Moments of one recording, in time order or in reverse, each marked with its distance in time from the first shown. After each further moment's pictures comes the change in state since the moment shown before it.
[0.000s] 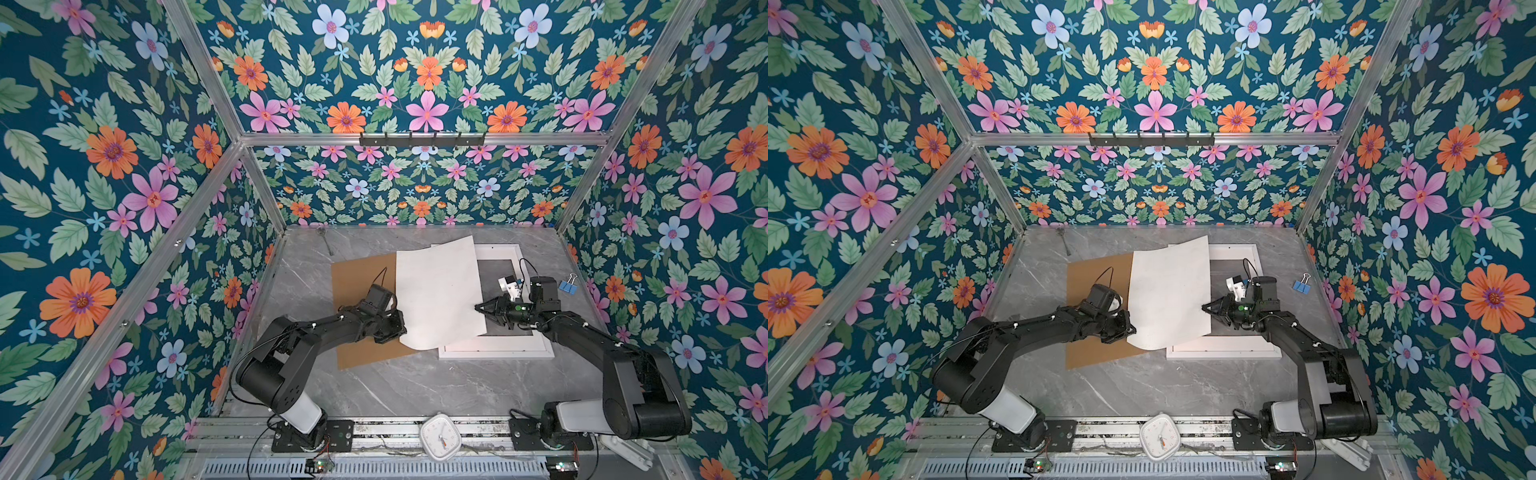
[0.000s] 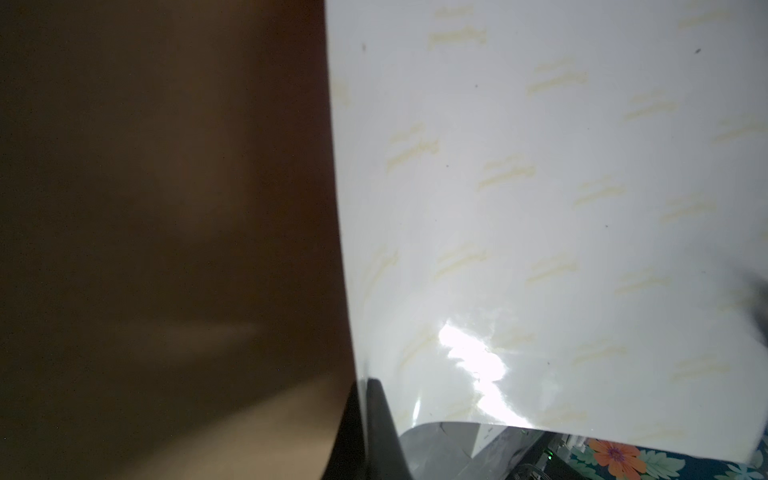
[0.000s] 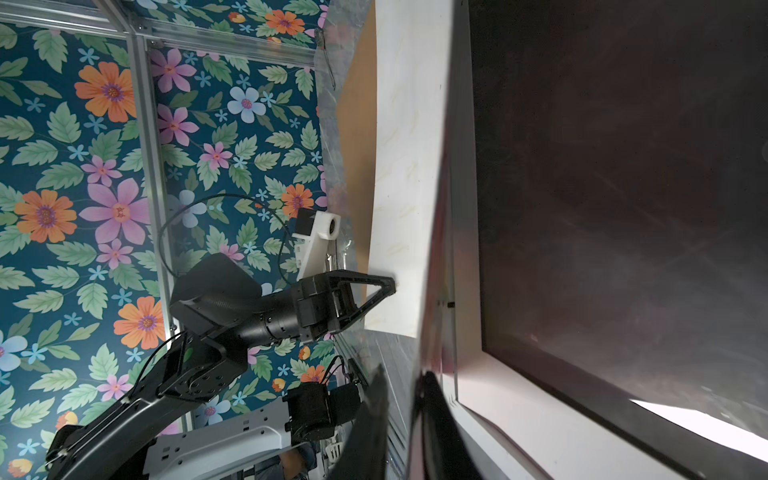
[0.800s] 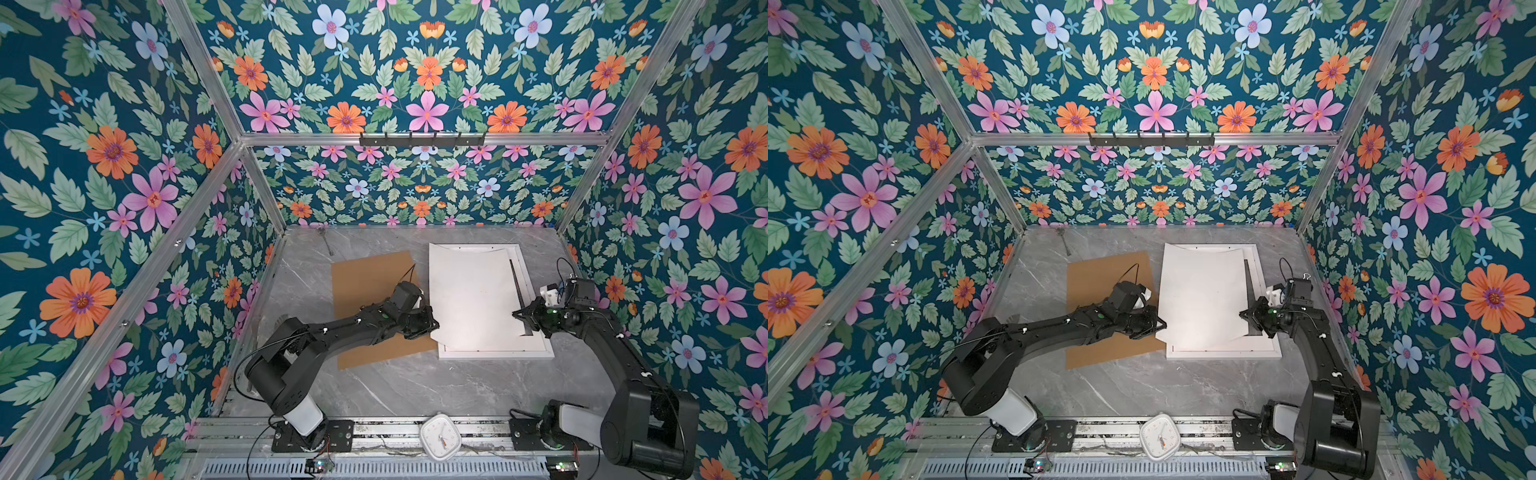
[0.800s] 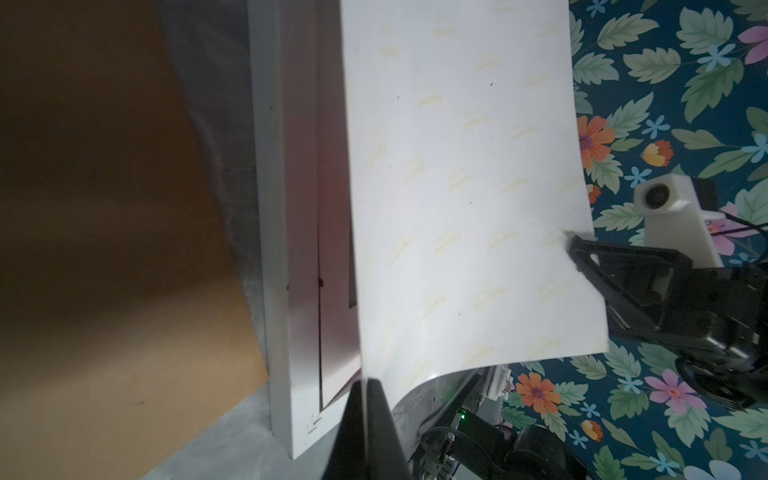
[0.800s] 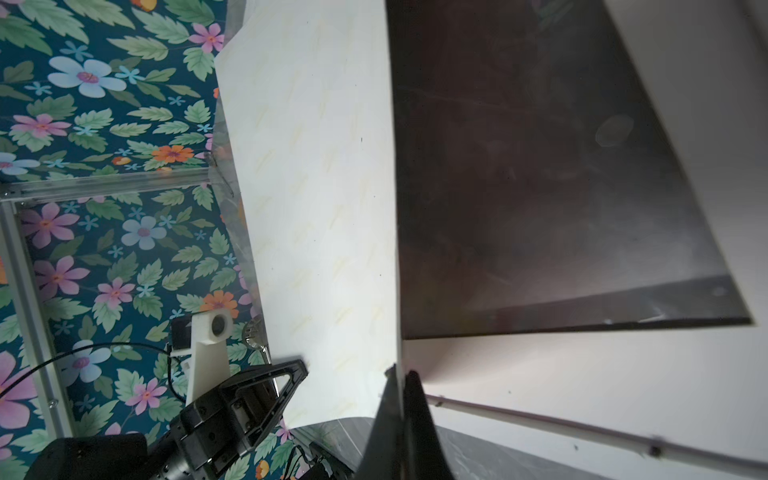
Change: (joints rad) left arm -0.207 0.046 0.127 0.145 0.007 -0.185; right arm -0.286 -0.162 0.113 -0.584 0.243 -0.191
